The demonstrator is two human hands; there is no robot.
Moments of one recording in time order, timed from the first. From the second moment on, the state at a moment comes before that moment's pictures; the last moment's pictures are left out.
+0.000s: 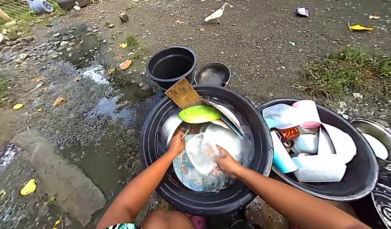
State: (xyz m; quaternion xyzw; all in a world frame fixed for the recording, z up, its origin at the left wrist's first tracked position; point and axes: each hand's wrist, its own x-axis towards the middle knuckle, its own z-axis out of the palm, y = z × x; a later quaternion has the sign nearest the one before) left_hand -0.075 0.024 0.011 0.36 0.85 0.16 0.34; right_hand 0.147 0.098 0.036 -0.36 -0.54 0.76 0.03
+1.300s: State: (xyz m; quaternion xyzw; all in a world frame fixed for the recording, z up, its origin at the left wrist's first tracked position) left_hand -0.069 0.003 0.018 0.30 0.78 0.43 0.34; right_hand 0.125 0.092 0.014 -0.32 -0.62 0.69 -0.19
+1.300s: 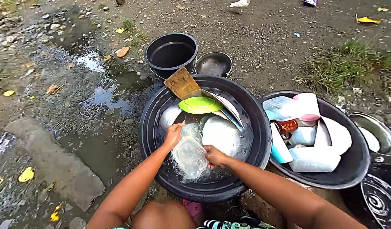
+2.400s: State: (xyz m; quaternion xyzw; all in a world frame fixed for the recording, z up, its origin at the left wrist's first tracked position) left_hand 0.039 0.101 0.128 0.22 0.62 0.67 0.35; right_hand 0.196 0.206 0.122 -0.21 -0.88 0.40 0.13
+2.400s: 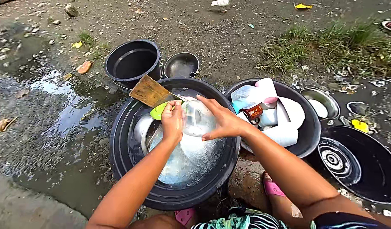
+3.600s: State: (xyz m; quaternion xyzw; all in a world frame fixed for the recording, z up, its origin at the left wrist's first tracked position) left_hand -0.065 0.010 0.067 0.32 0.91 0.21 0.17; right_hand 0.084 0.138 0.005 -0.12 -0.94 0.24 -0.23
